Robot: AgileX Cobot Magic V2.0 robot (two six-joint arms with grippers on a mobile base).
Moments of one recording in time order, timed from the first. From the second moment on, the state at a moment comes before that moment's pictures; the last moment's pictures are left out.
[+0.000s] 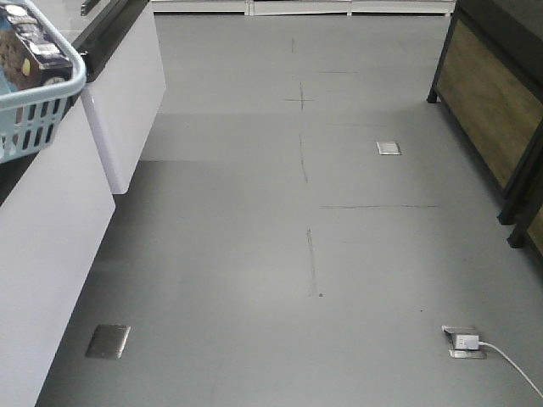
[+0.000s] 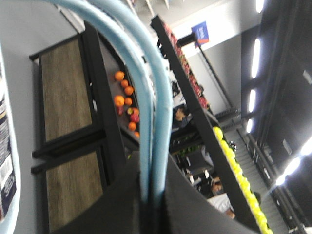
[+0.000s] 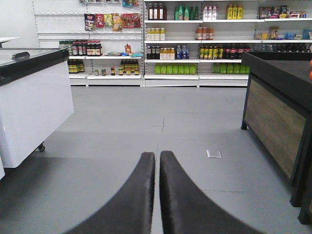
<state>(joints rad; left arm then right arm) 0.50 1.76 -1.74 -1.56 1.19 0.30 0.04 -0.01 0.03 -0.11 0.09 0.12</state>
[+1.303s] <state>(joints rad) -0.22 1.56 -0.85 -1.65 1.06 0.82 0.04 -0.01 0.03 -0.11 0.09 0.12</state>
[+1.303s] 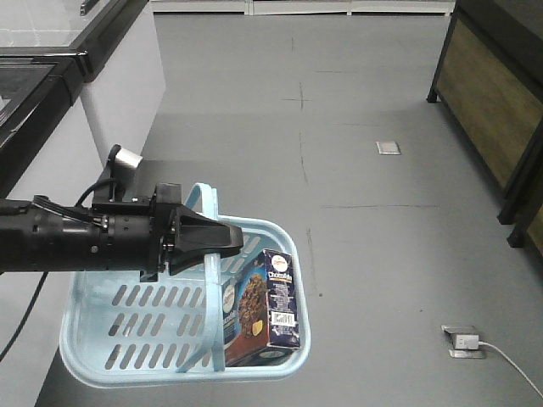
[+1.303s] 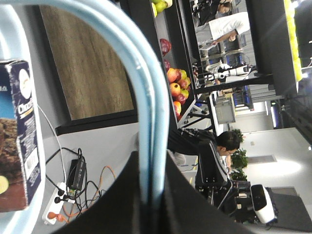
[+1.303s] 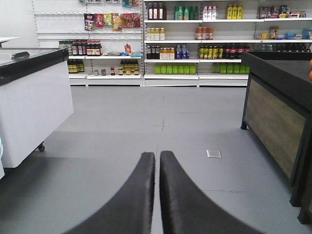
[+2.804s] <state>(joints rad) -0.36 1.56 -0.85 -1.65 0.97 0.81 0.04 -0.01 0.03 -0.11 0.09 0.12</state>
